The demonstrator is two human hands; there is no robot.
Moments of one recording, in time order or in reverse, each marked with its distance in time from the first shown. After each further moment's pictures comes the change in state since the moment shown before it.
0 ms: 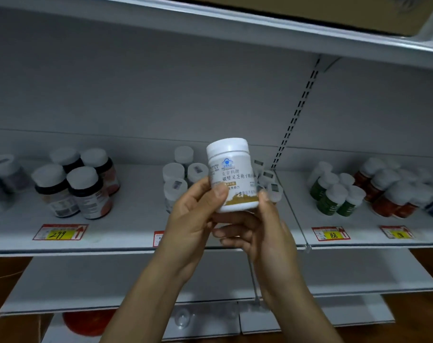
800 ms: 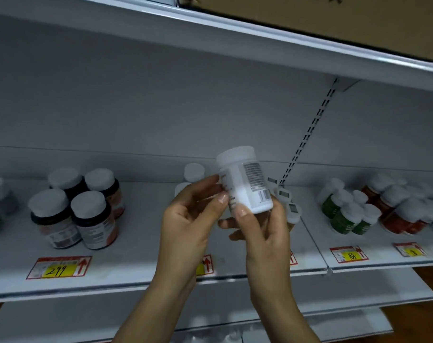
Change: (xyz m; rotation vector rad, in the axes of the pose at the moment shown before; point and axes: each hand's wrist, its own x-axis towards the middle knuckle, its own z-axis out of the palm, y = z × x) left_hand 0.037 0.026 -0.051 0.205 0.140 0.223; right_hand 0.042 0.027 0.061 -0.131 0.149 -0.348
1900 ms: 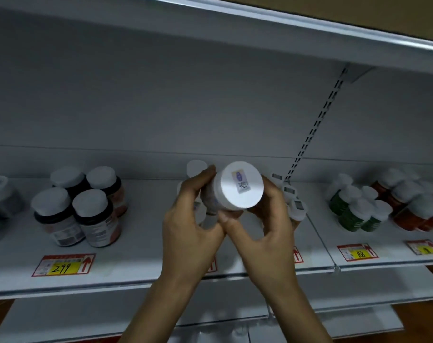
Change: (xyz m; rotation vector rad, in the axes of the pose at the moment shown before) left_hand 0.004 -0.024 -0.008 0.531 0.066 0.366; right_hand 0.016 0.013 -0.015 -0.274 -0.118 -0.244
